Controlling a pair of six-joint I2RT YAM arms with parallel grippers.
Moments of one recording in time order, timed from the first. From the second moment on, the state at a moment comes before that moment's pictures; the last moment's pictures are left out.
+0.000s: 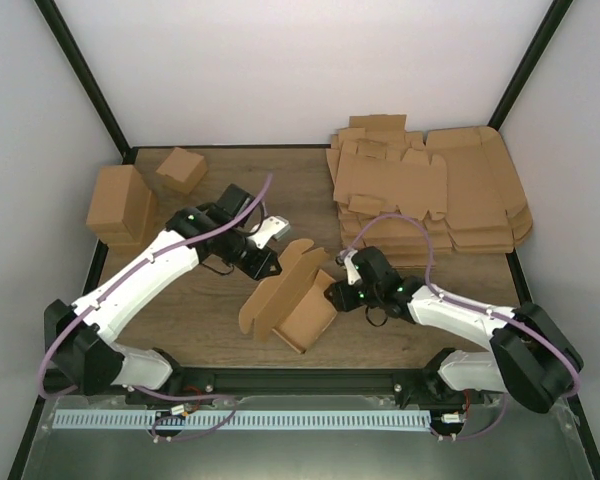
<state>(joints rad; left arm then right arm) -0.65 1.37 1.28 -1.03 0.43 -0.02 0.71 1.24 0.55 -0.18 -0.15 0.33</state>
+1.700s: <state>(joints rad) -0.65 1.62 1.47 -1.13 0.50 0.03 1.10 1.51 0.66 -0.26 0.35 0.62</state>
